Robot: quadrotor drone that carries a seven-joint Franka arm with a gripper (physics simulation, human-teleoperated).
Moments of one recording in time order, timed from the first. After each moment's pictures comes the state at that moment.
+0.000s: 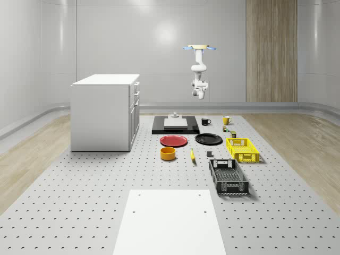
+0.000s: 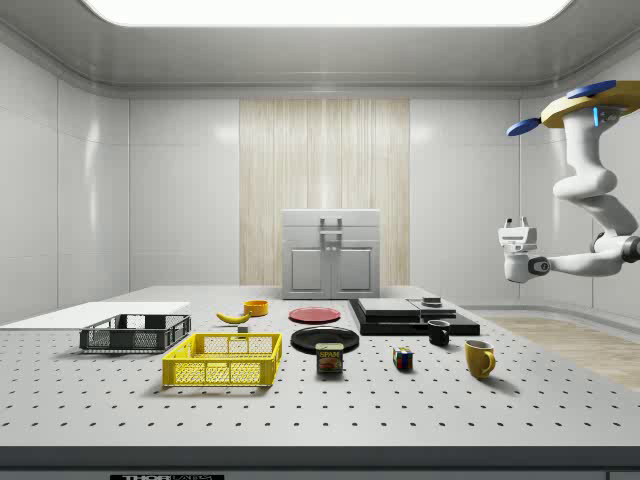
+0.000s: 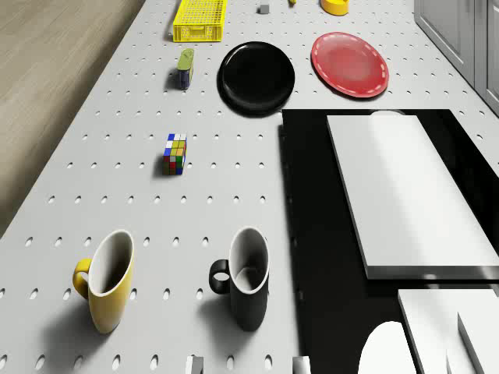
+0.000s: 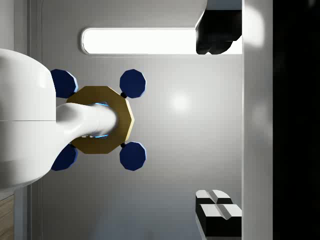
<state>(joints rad) 0.00 -0.79 0.00 -2.34 0.00 1.55 0.79</state>
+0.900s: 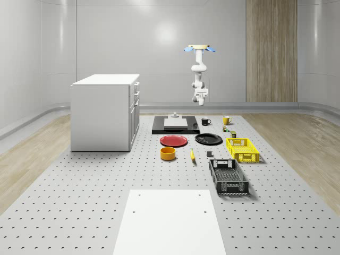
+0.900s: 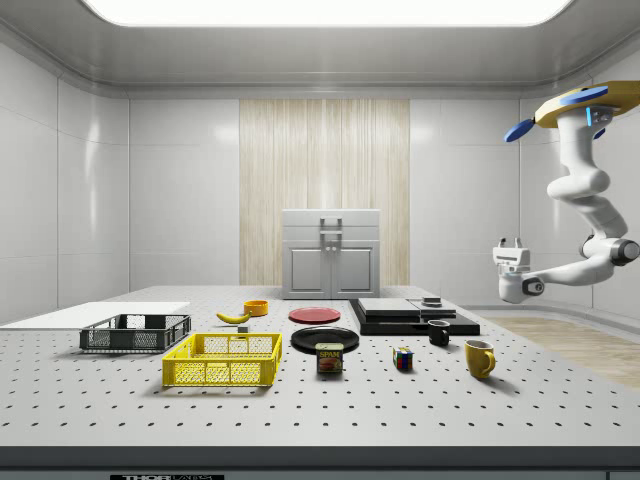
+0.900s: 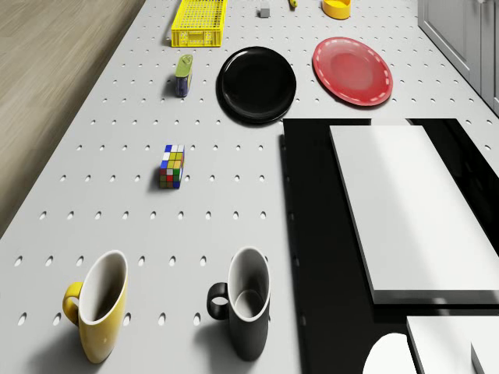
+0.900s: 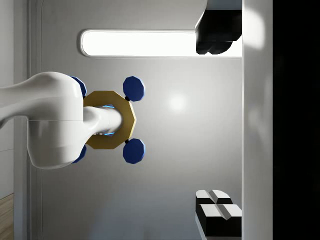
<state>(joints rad) -0.01 -0.71 0.00 -2.06 0.00 1.37 0.78</state>
